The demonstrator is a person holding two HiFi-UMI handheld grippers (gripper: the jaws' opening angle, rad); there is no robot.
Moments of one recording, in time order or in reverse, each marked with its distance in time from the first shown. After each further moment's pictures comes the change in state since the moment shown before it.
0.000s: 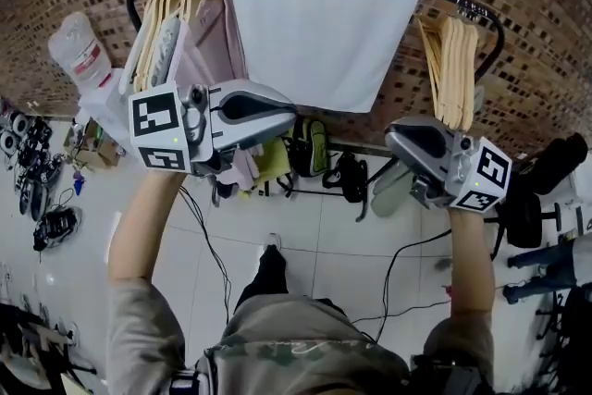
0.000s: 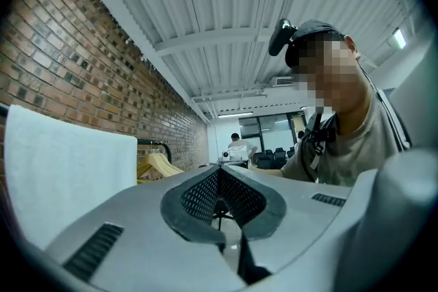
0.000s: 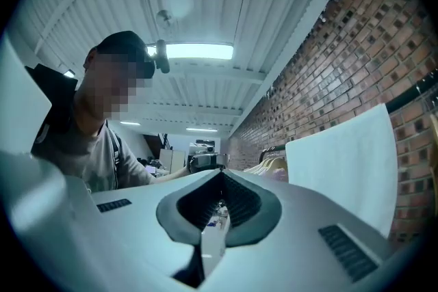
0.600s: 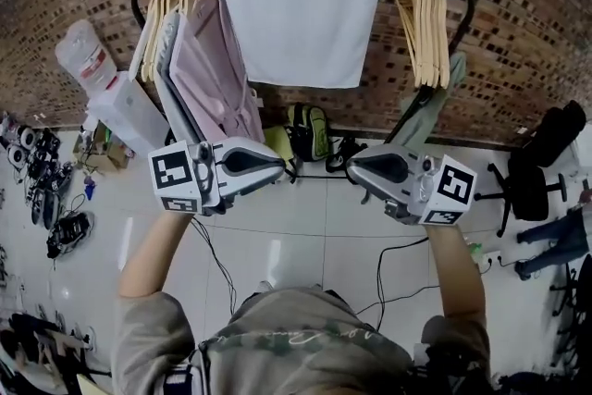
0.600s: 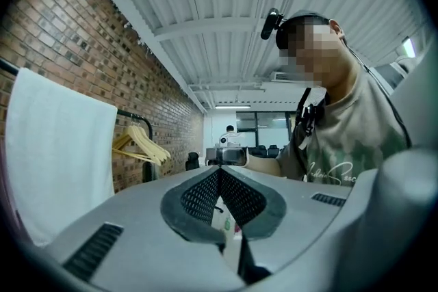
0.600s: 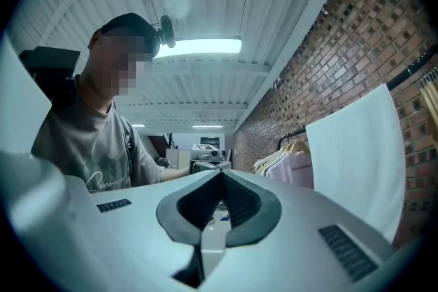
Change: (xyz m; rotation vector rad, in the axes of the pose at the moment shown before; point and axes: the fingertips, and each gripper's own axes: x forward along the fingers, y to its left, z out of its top) left arm 0.001 -0.139 -0.072 -0.087 0.062 -0.023; right arm -0.009 0.138 -0.051 0.047 0.049 0.033
